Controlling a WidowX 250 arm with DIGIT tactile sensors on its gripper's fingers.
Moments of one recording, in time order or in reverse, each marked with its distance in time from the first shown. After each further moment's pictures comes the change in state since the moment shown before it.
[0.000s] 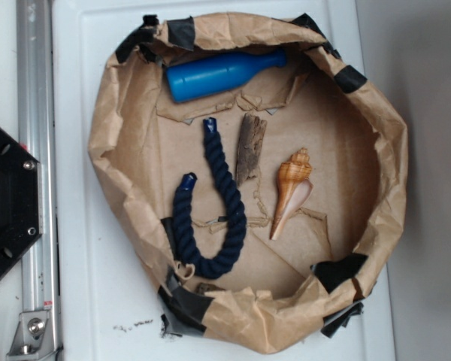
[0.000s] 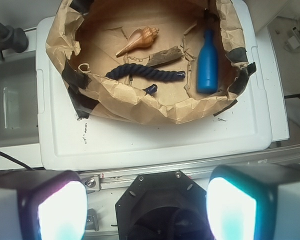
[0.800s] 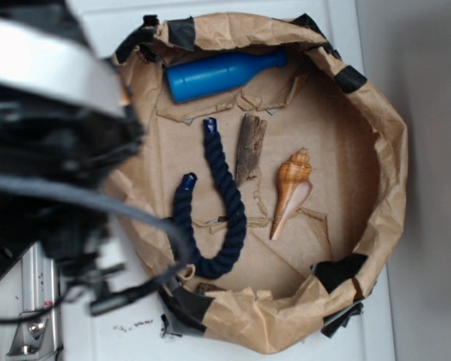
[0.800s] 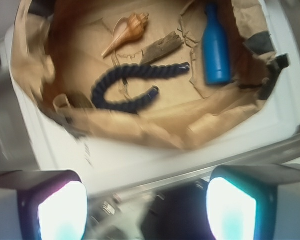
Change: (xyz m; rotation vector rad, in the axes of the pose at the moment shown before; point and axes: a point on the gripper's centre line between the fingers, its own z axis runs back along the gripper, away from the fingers) arm 0.058 -0.006 -0.047 -0.055 0.142 0.276
